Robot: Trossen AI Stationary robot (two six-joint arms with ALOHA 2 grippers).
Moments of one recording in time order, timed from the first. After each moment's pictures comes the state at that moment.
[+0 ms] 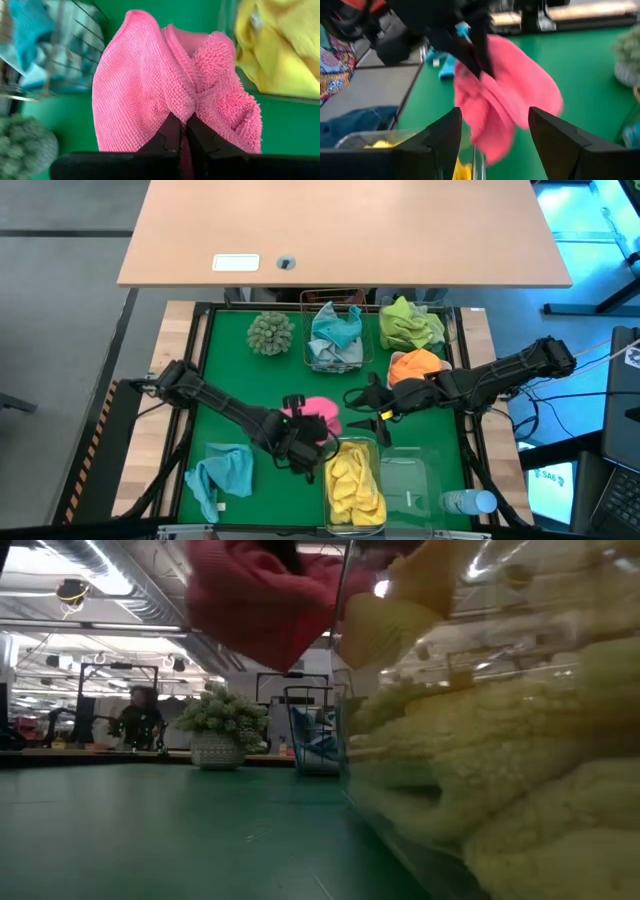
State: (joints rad) left arm -0.45 1.98 1.89 -1.25 -0.52 -0.56; right arm 0.29 1.28 0.95 -0.13 0.09 0.23
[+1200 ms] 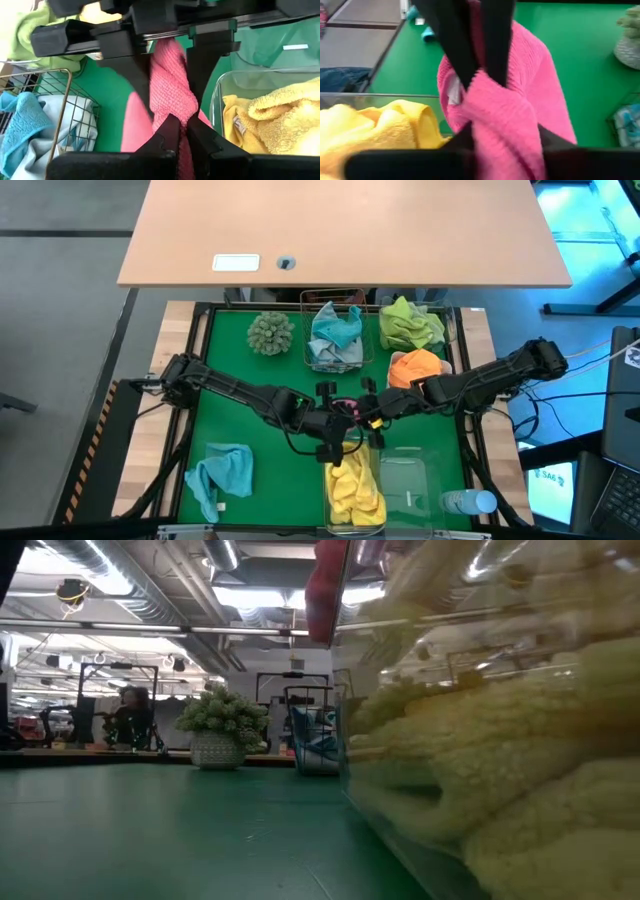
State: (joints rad) left arm -0.32 1.98 1.92 -0.84 -0.45 -0.21; right arm 0.29 1.38 0.96 -0.18 0.12 0.12
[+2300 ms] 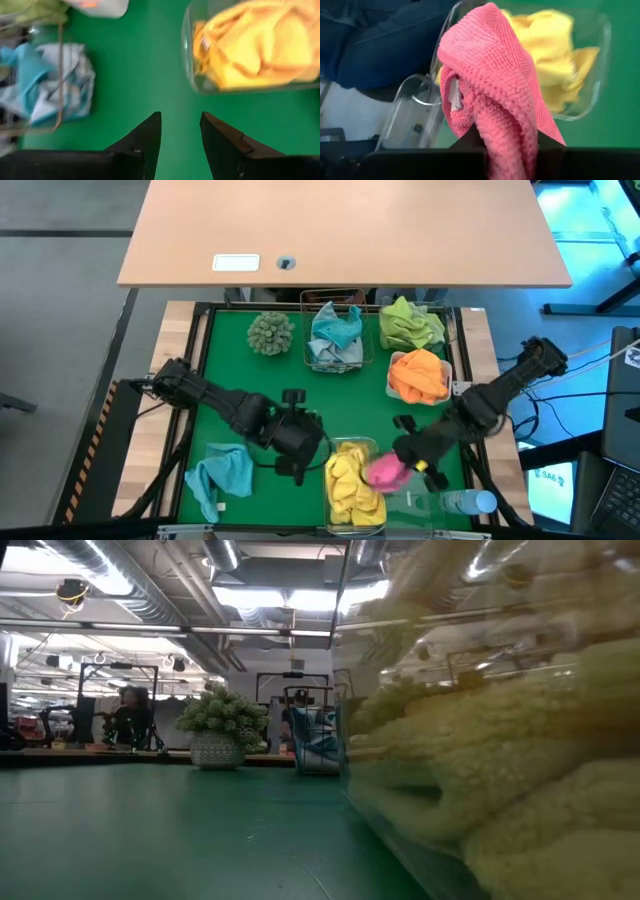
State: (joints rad) left arm -0.44 1.96 2.15 -1.37 -0.38 -0.34; right arm 0.60 1.37 1.36 -0.90 -0.10 0.34
